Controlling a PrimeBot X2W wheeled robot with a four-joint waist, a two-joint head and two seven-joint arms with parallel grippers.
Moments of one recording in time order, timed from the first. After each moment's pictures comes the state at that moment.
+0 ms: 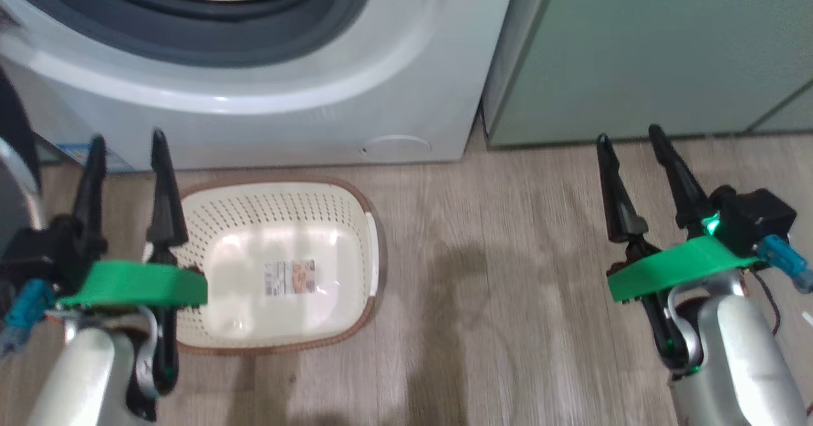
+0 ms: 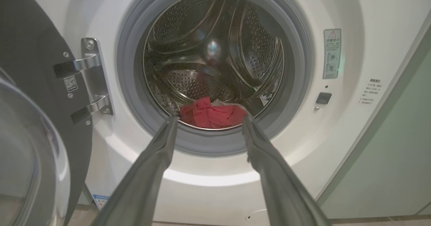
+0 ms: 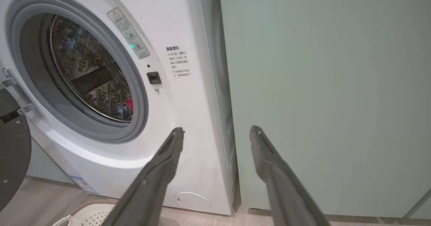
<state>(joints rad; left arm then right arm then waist) -0.18 0.32 -0.19 -0.09 -0.46 0.26 -0.26 -0.21 -0.05 0.02 0.09 0.23 0.13 -0.15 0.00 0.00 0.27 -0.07</state>
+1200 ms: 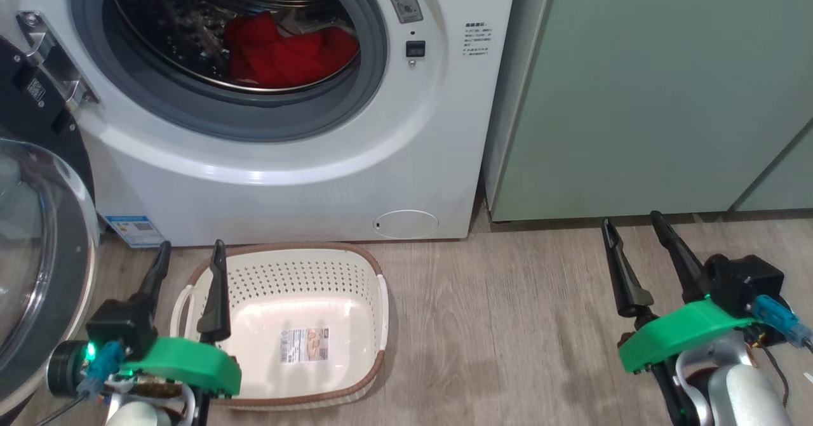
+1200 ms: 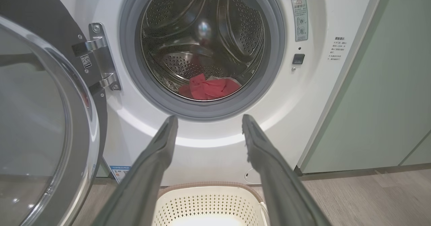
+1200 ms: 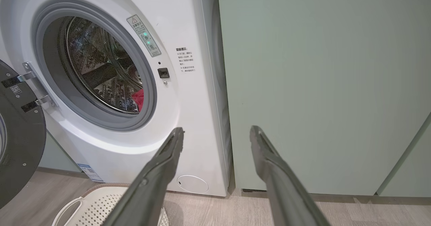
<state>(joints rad) 0.00 0.30 -0.25 0.02 -0.40 0.21 -0.23 -0.01 -0.05 -0.02 0.05 0.21 0.13 -0.06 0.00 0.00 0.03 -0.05</state>
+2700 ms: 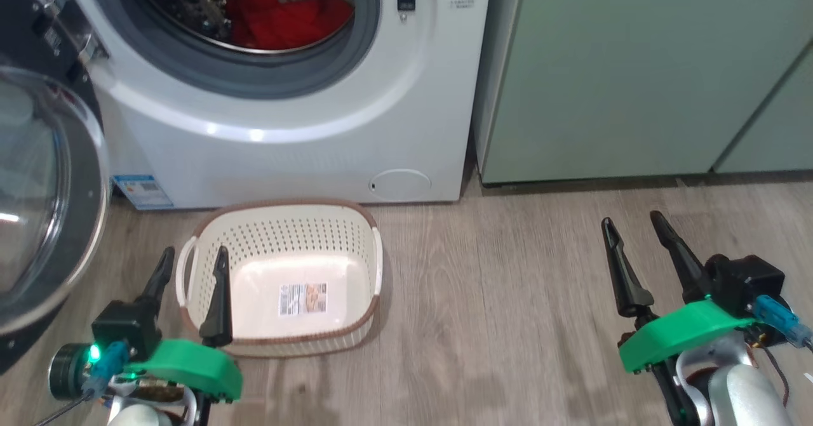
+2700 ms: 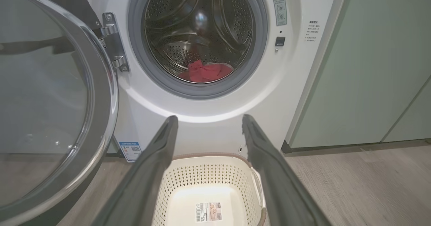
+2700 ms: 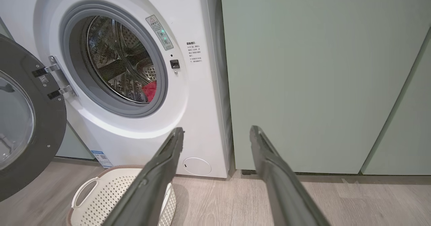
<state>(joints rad) 0.00 0.32 -0.28 0.03 -0.40 0.22 -0.21 -0.01 -0.05 -0.02 0.05 0.21 0.13 -0.06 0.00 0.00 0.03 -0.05</state>
